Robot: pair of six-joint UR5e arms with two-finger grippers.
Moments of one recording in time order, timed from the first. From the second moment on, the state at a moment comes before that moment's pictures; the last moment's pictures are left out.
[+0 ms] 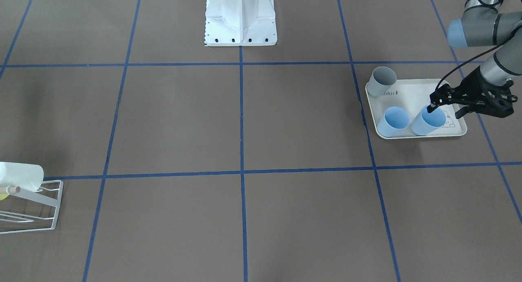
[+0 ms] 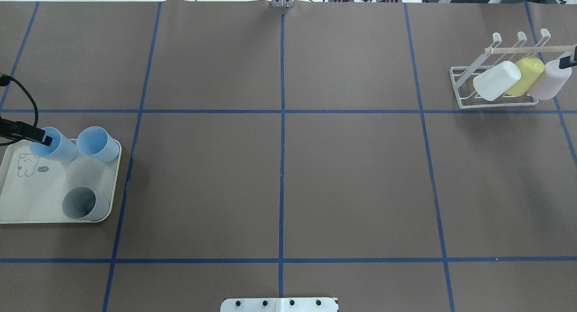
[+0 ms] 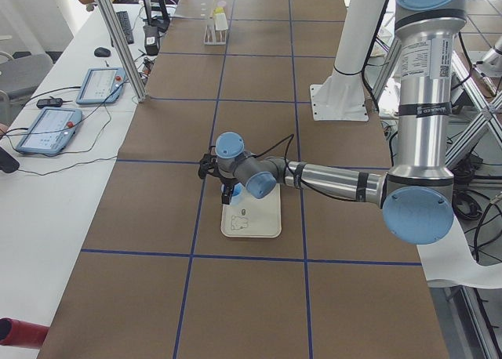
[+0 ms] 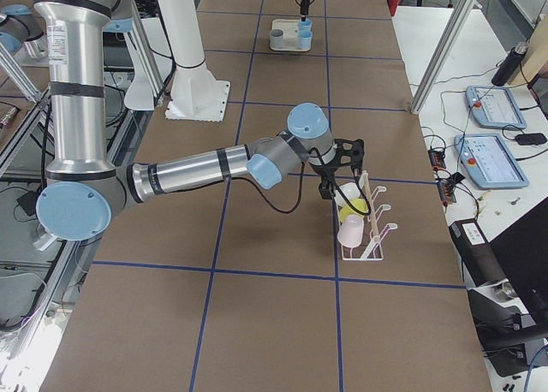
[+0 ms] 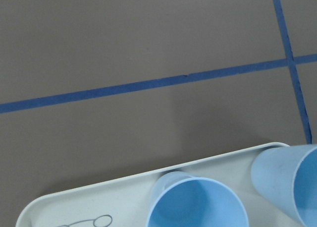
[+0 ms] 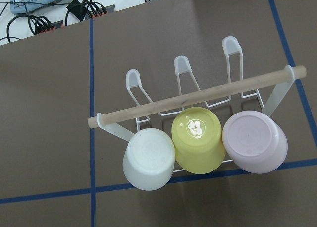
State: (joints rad) left arm -1.07 -1.53 -1.67 -2.15 -2.30 -0.61; right arm 1.39 -1.59 1.83 -1.08 2.34 0.81
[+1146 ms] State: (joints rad) left arm -1.07 -1.53 -1.61 -2.16 -2.31 -0.62; right arm 1.38 -1.60 1.83 -1.07 2.34 0.82
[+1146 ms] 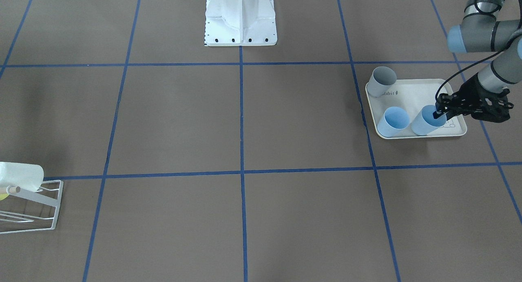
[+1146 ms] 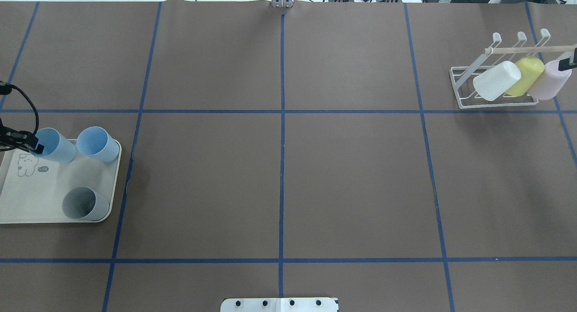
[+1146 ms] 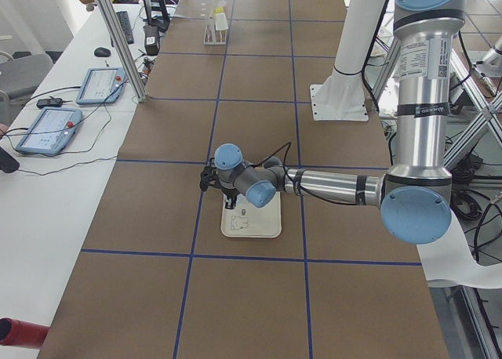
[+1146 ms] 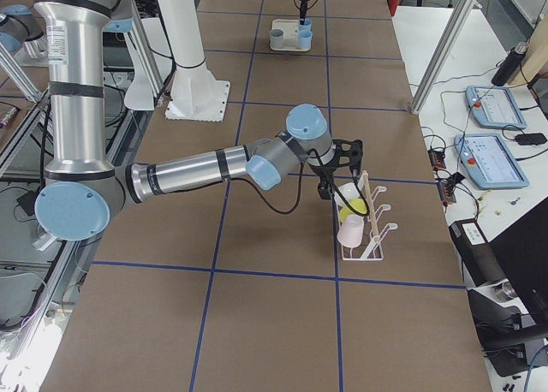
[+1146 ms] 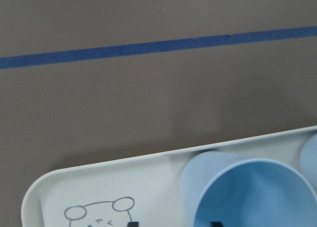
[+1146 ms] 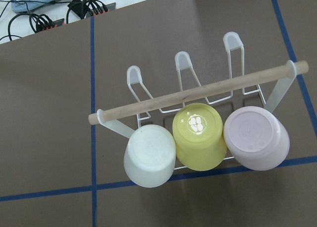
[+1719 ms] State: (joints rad) left arm -1.15 -1.50 -1.70 -2.13 -2.32 -0.61; right arm 1.38 -1.60 1.83 -1.06 2.34 0.83
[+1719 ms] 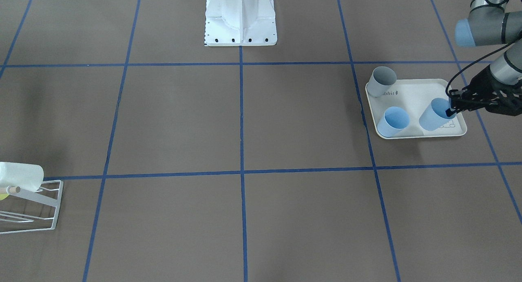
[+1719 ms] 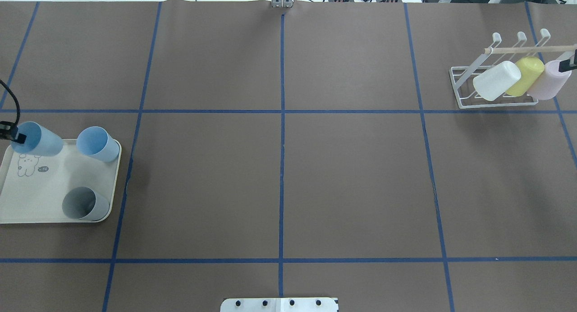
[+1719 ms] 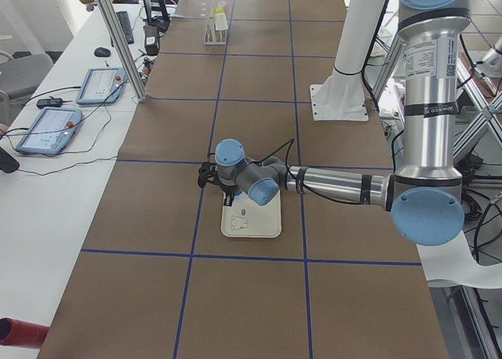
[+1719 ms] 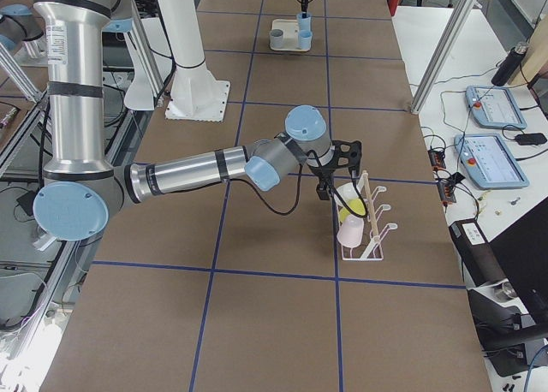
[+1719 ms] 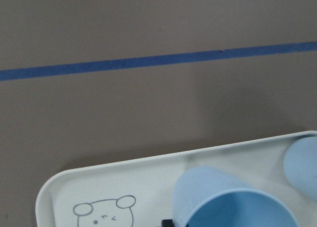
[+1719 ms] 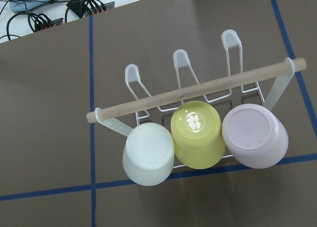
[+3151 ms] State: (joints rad) left arm -0.91 -2.01 -2.04 -2.01 -2.23 -1.67; right arm 1.27 -1.54 1.90 -0.82 2.44 1.37
